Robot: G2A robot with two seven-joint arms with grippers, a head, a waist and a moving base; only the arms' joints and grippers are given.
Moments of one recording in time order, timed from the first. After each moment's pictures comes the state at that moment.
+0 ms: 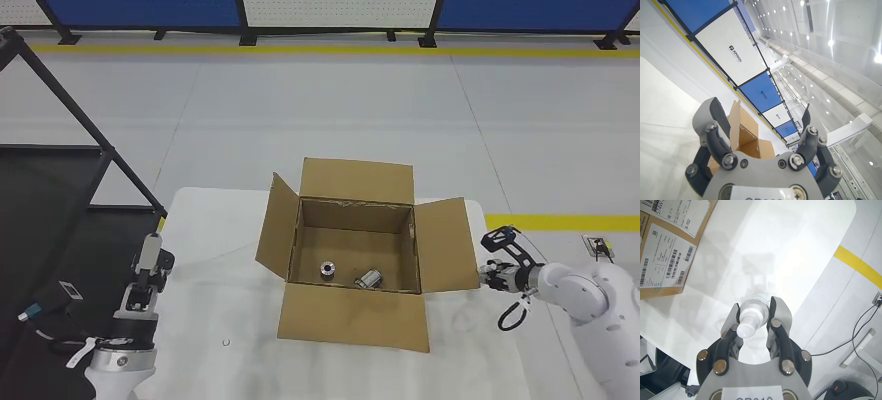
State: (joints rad) left arm 1.56 -1.42 -1.74 -2.22 0.24 -0.03 -0.11; right arm -0.78 -0.92 1.34 -1.14 -0.85 -0.52 0.94
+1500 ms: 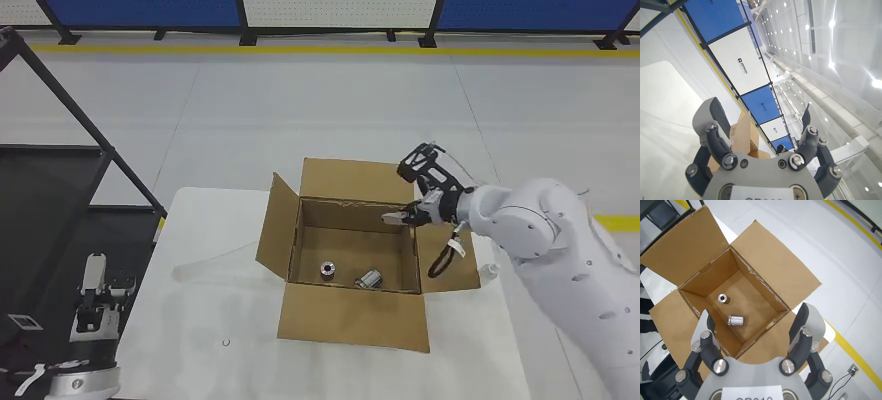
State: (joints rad) left arm 1.66 -1.41 -1.88 -2.20 0.04 -0.08 -0.06; right arm -0.34 -1.01 0.90 -1.44 -0.62 -0.28 0.99
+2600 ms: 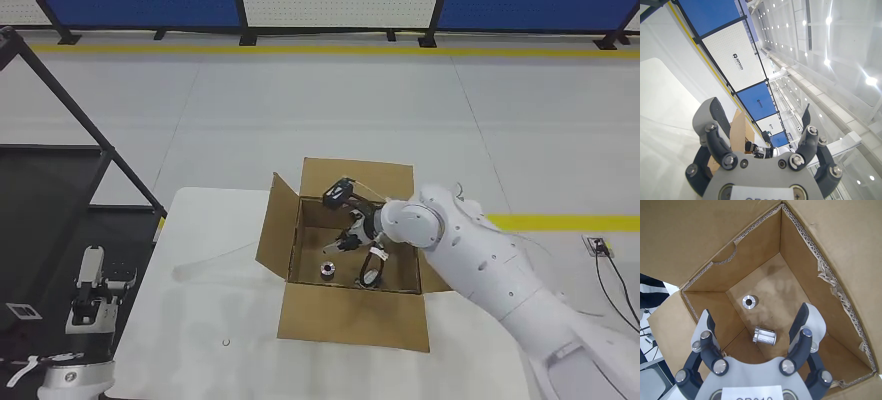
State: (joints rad) left arm 1.62 -1.40 -1.90 -2.19 0.00 -0.08 -0.12; right arm -0.13 -1.31 0.46 -0.90 -0.41 -0.40 0.85
